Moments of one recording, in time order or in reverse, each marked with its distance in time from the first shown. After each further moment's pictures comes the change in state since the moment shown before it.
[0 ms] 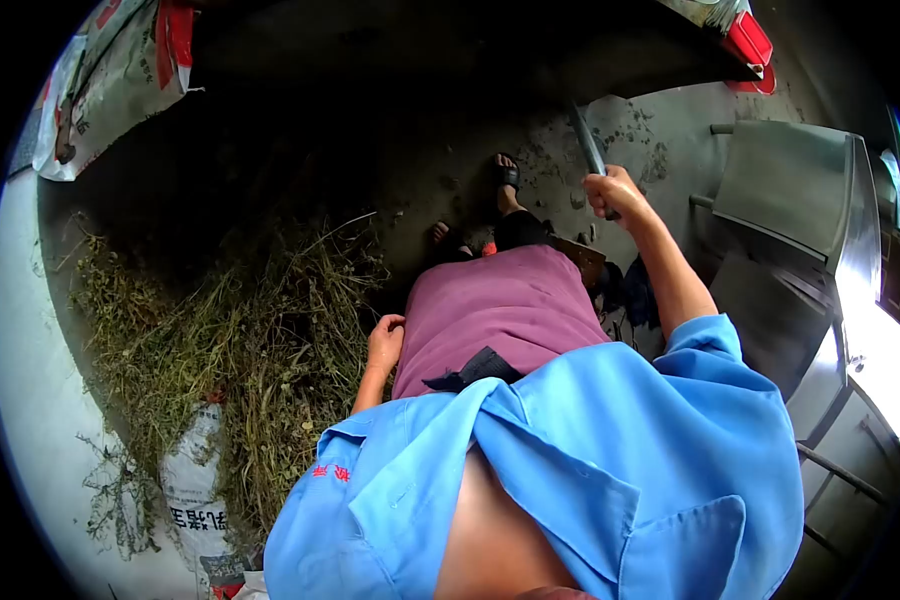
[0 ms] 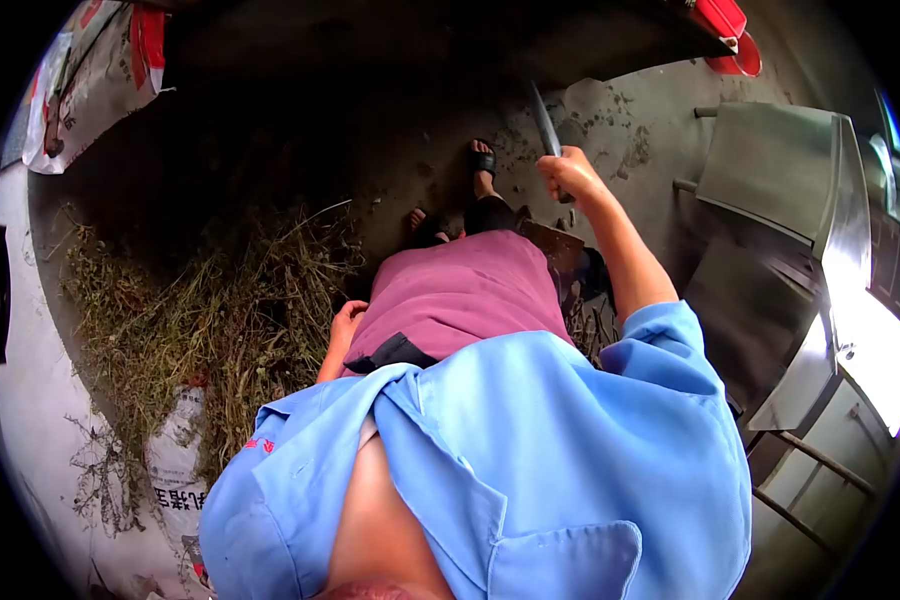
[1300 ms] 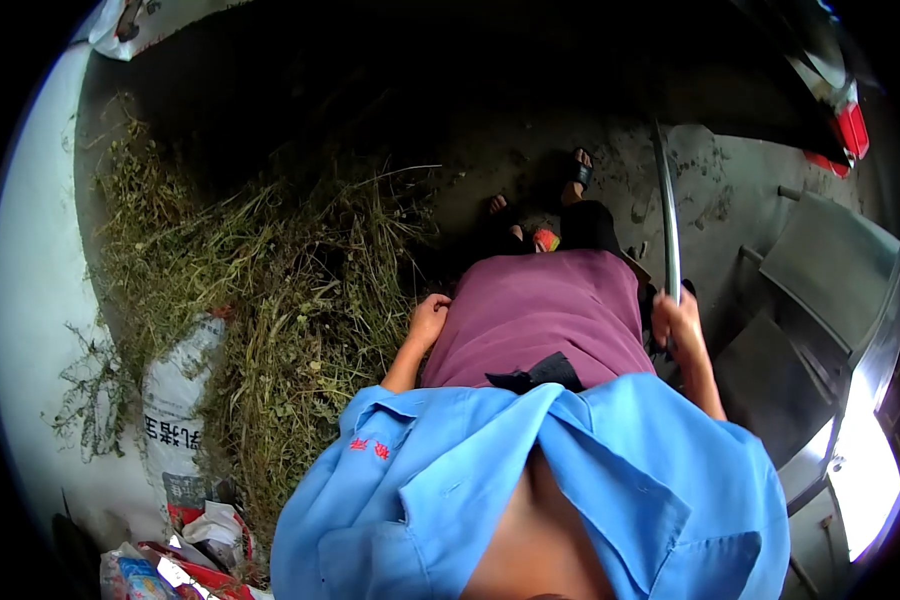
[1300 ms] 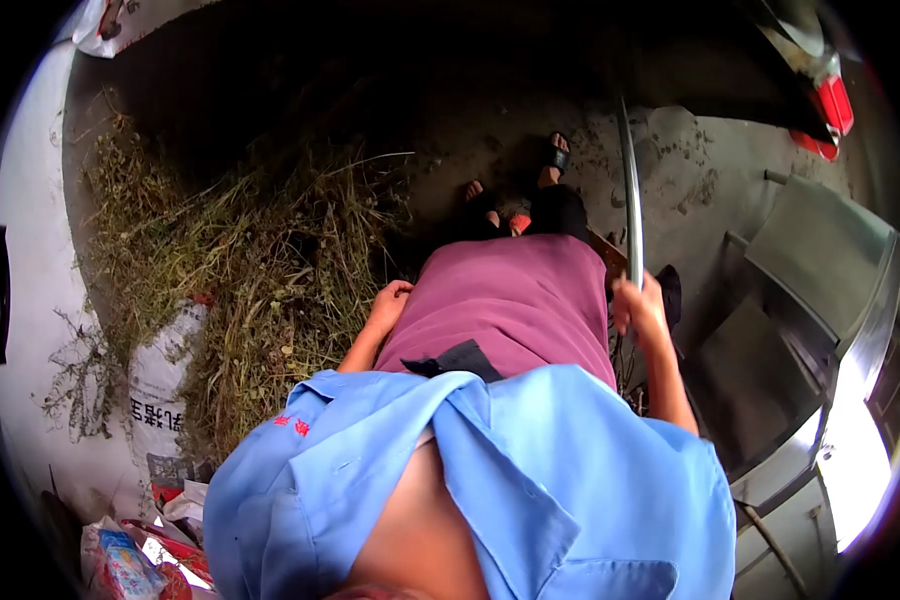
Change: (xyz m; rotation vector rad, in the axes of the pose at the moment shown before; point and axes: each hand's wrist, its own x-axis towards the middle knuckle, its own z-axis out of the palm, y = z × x) left_hand -0.014 -0.050 0.024 0.014 0.024 -0.135; right_hand -0.114 0.071 0.014 0.042 -0.050 0.079
